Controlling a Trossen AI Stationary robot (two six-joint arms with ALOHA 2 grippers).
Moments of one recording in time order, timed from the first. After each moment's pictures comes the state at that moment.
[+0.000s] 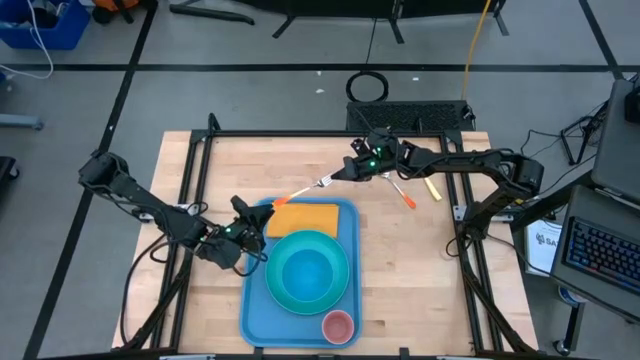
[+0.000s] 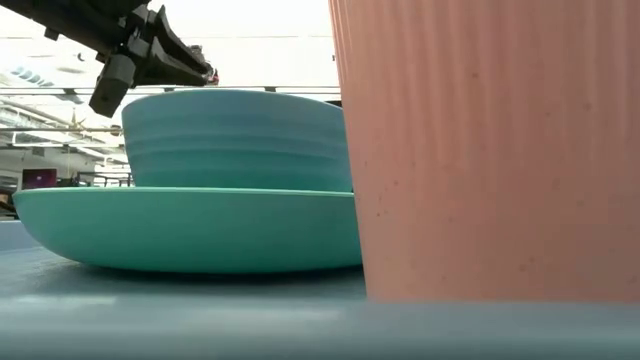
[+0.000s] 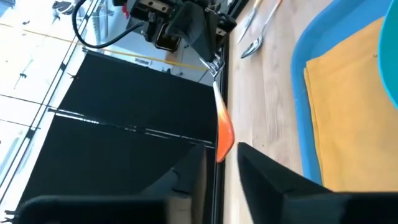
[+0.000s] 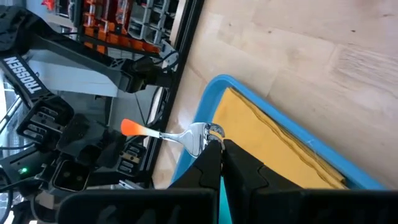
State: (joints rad) left arm -0.53 1.20 0.58 0.04 -1.18 0.62; right arm -0.44 1.56 0.89 0.22 -0.50 1.05
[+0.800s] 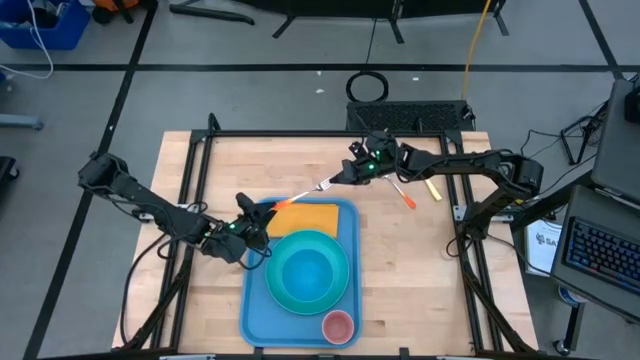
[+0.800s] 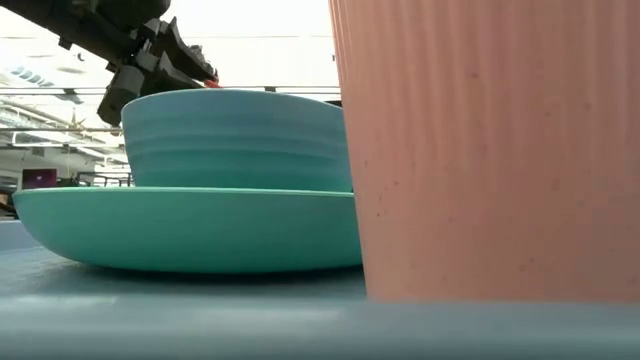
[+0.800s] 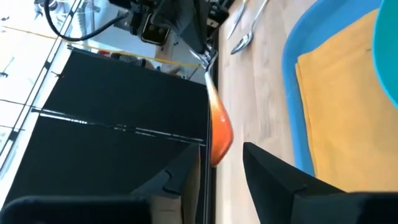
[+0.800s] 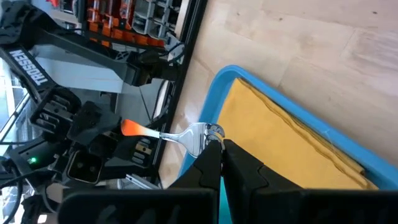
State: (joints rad) left arm -0.48 1.20 0.58 0.03 -1.10 0.62; right arm -0.42 1.56 0.89 0.23 -0.50 1.09
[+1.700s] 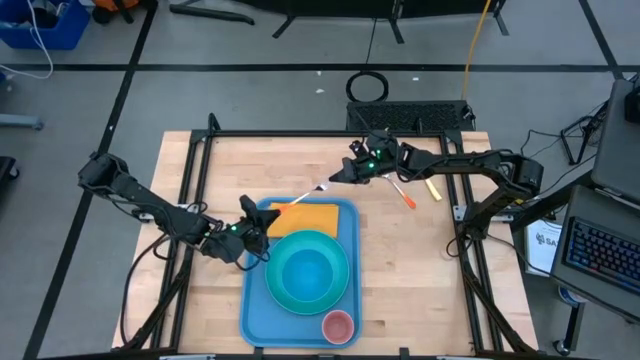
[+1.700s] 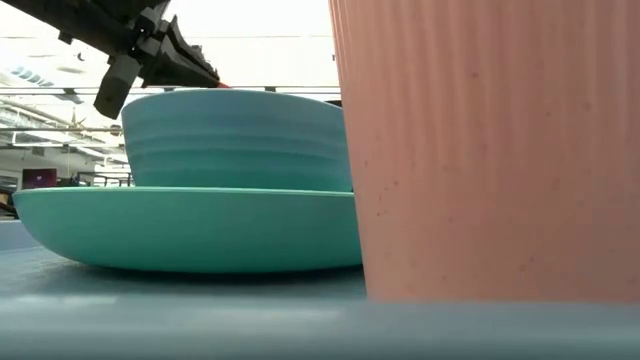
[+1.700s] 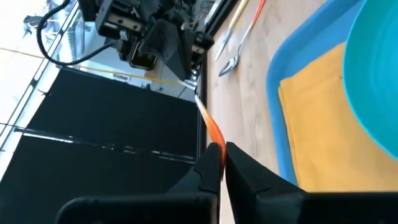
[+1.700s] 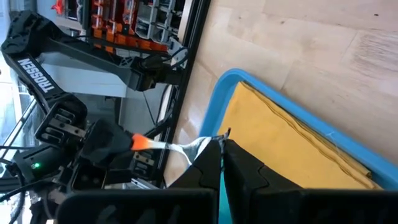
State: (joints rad) left arm -0.48 1.21 0.58 0.11 -1.02 0.67; right arm -0.42 1.56 0.89 0.25 -0.50 1.11
